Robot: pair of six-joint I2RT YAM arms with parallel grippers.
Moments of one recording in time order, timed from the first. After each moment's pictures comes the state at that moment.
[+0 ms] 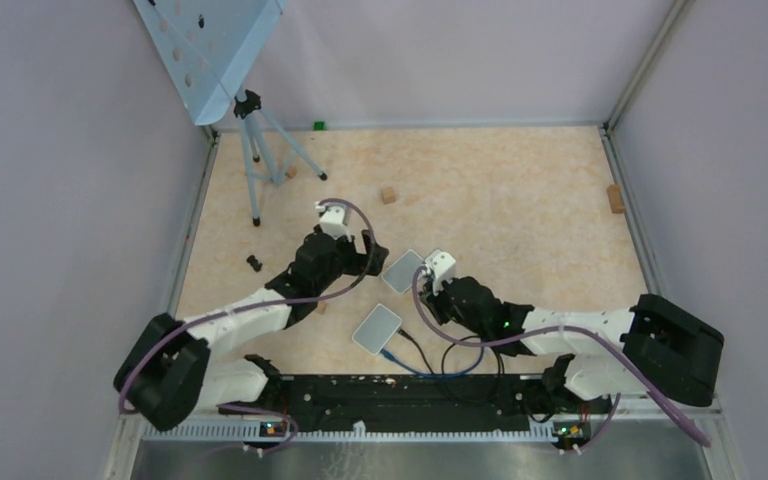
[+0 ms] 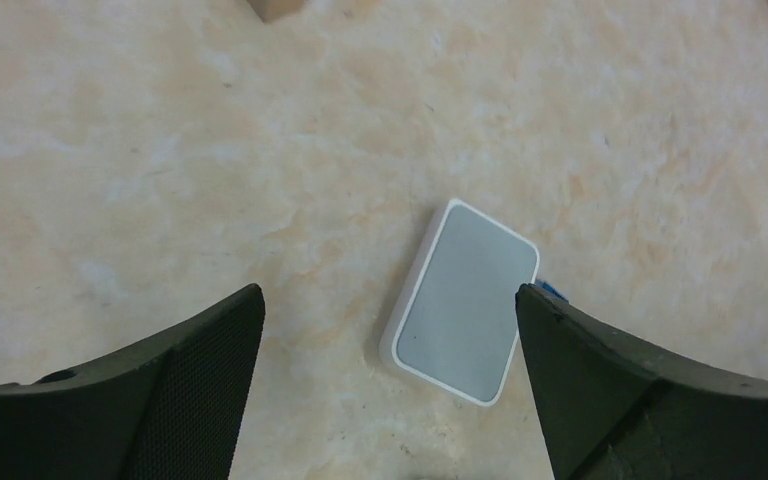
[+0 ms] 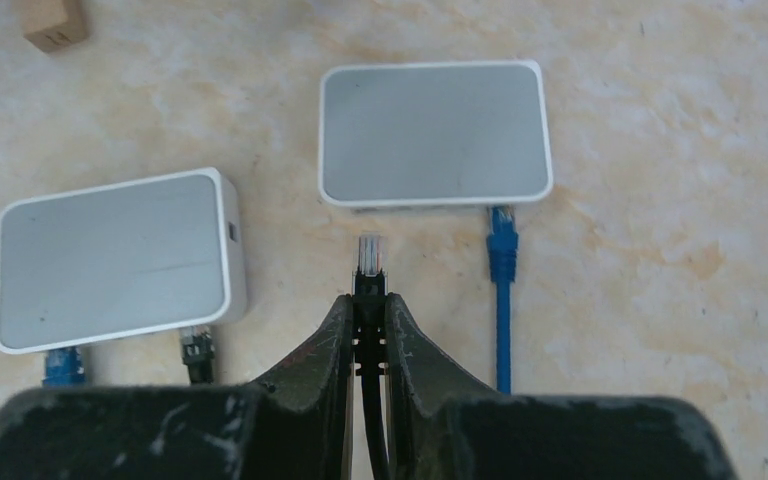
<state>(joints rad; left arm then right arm) -0.62 1.14 0.47 0.35 -0.13 -0.47 1.05 1.27 0.42 0.38 0.24 0.14</state>
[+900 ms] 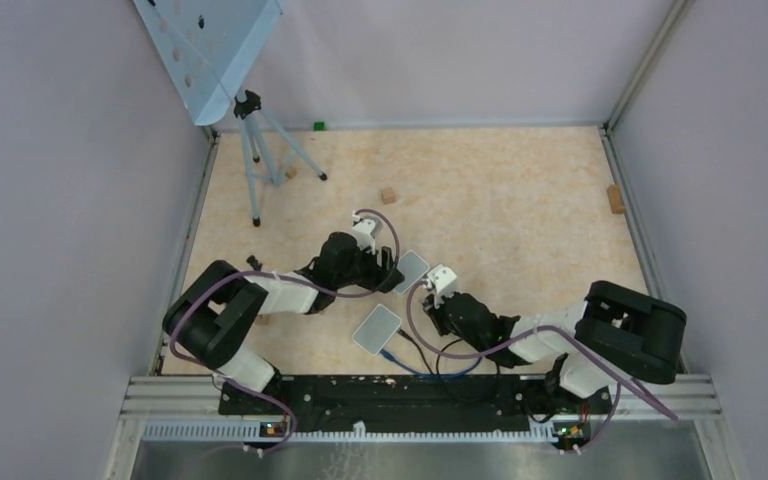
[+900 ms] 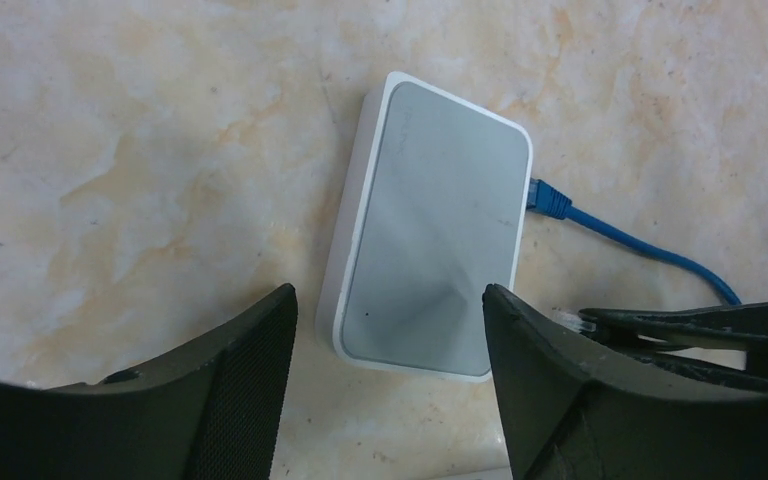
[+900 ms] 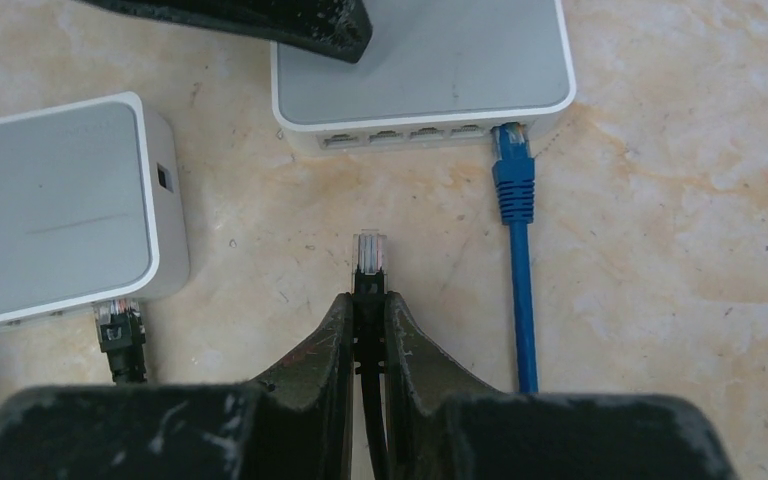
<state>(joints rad) -0.61 1.57 0.53 0.50 0.24 -0.39 1.09 1.42 0.28 0.64 0.36 0.20</state>
